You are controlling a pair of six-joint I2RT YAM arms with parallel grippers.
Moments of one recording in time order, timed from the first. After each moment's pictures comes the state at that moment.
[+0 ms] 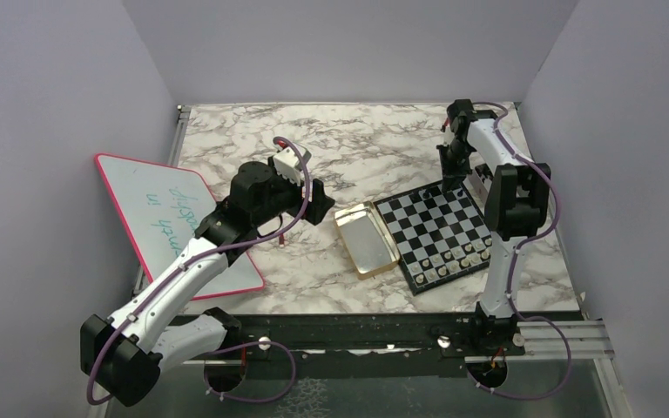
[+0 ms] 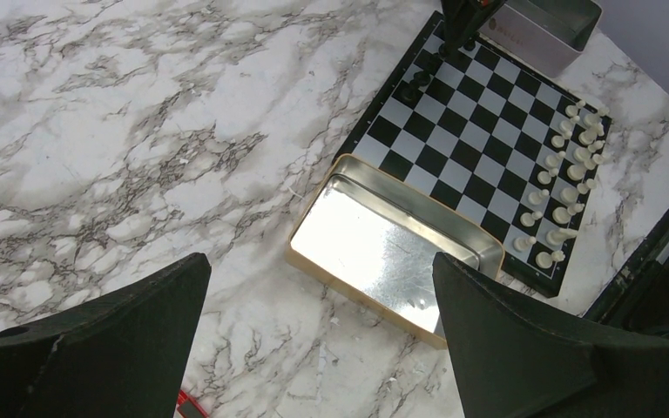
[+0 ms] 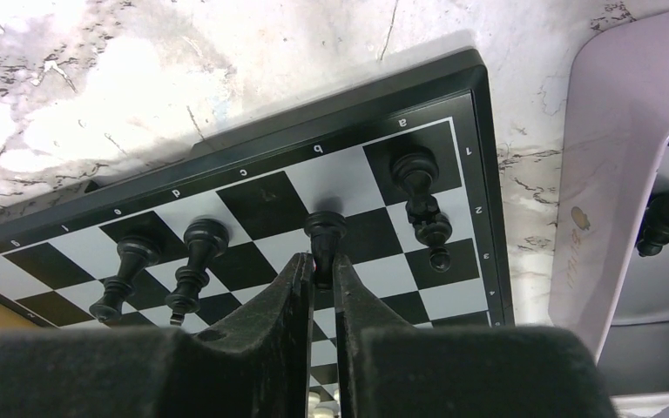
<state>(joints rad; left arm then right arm) -0.57 1.03 0.88 -0.17 0.21 -0.13 0.06 2.16 1.84 -1.09 -0.02 0.06</state>
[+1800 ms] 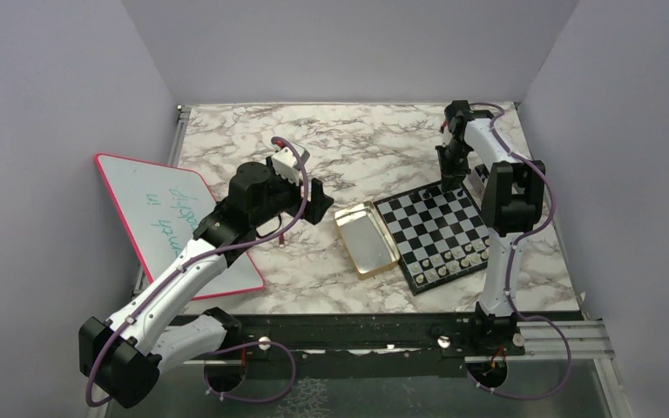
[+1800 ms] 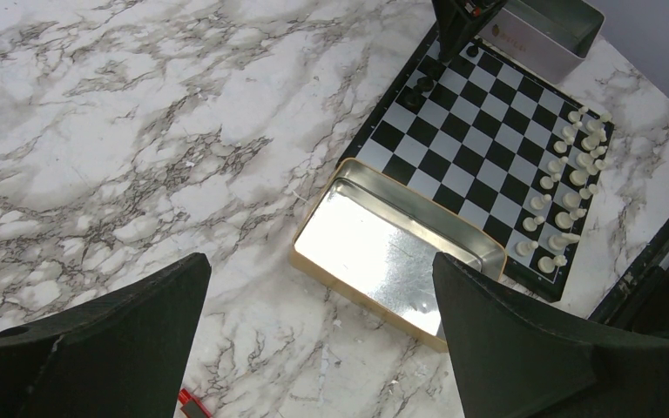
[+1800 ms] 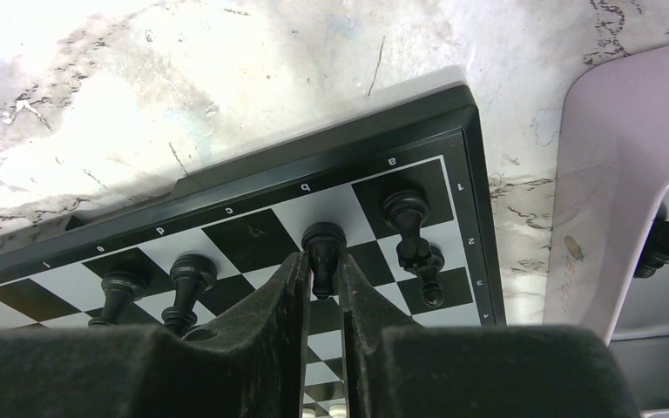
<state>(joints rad) -0.57 1.01 0.88 -0.17 0.20 -0.13 0.06 2.22 1.89 -1.10 0.01 0.05</state>
